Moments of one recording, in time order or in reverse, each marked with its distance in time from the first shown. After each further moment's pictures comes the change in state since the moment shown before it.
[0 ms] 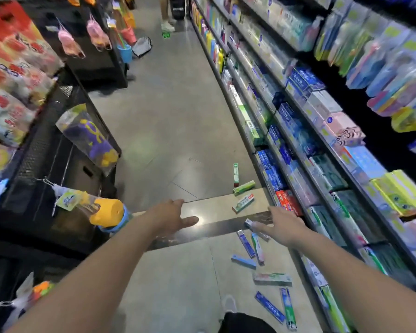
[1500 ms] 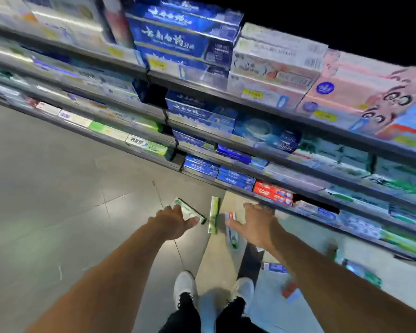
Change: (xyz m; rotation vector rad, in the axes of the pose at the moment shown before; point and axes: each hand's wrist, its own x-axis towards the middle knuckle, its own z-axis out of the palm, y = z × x) left_hand 0.754 0.215 -0.106 0.647 -0.401 0.437; right_hand 0.558 0.099 -0.042 0.723 0.019 0.739
